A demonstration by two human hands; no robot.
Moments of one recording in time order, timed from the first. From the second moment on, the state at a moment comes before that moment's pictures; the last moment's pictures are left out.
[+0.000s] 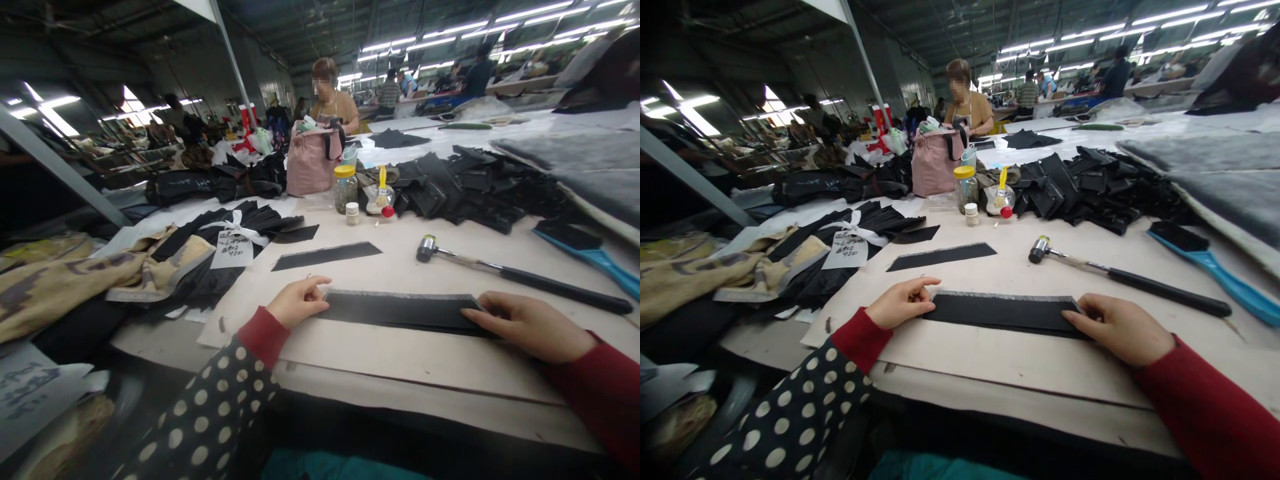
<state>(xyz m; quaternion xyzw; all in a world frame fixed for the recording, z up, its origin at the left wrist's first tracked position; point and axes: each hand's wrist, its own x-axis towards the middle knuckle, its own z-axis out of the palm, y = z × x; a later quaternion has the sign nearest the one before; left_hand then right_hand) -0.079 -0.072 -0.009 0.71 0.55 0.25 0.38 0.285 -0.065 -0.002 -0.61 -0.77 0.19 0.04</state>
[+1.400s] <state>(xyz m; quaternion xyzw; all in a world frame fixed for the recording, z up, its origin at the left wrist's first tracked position) -0.083 -0.081 -0.001 0.73 0.57 0.21 0.31 0.276 -0.070 0.005 -0.62 -0.77 0.15 0.03</state>
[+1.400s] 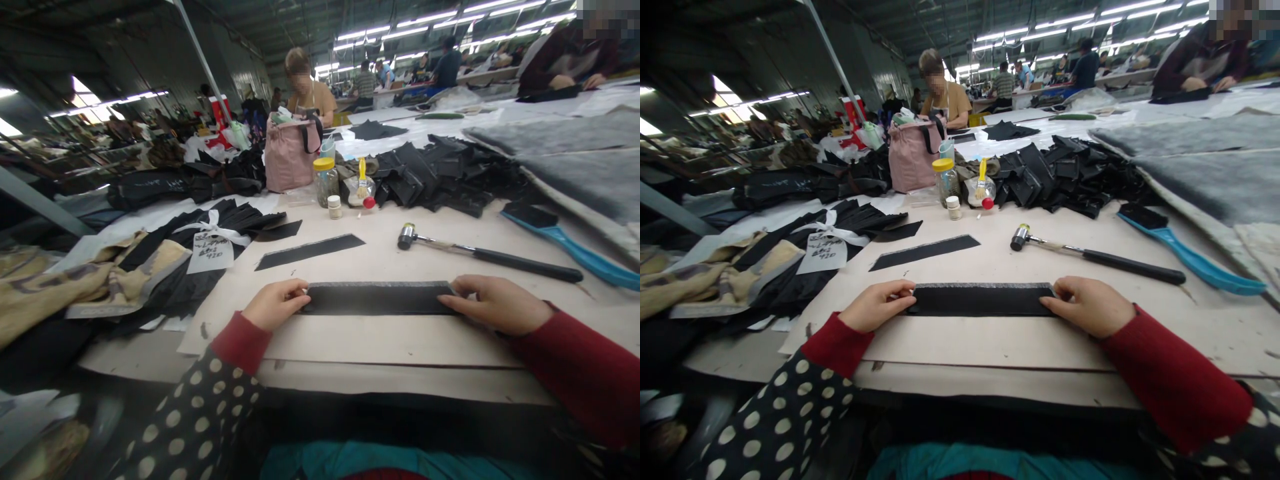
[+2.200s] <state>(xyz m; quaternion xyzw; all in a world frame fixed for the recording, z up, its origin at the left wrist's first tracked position) -0.082 -0.081 -0.007 0.70 0.58 0.24 0.34 0.282 -0.069 0.007 -0.62 -0.76 0.21 0.03</state>
